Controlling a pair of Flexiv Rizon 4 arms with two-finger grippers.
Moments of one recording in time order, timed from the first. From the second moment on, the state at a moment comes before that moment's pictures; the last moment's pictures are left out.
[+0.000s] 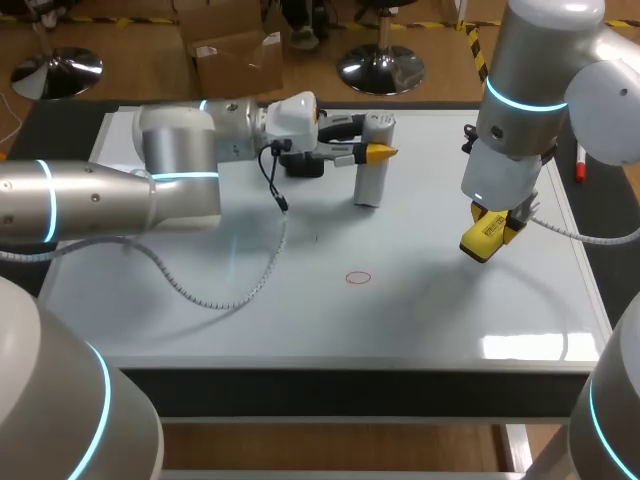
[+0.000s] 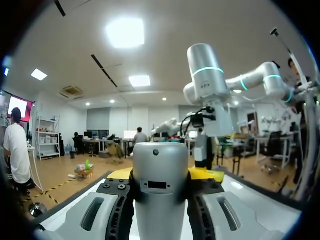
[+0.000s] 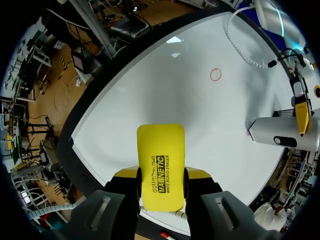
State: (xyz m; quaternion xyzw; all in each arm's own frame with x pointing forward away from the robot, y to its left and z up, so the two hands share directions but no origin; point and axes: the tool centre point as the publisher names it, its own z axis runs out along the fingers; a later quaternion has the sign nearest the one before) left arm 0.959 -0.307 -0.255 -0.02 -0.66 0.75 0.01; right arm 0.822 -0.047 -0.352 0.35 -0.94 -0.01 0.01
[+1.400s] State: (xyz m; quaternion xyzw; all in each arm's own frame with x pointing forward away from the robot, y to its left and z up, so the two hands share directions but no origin) left arm 1.049 -0.301 -0.140 -0.01 -0.66 0.75 -0.01; right arm 0.822 -0.047 -0.352 0.35 -0.94 -0.01 0.01
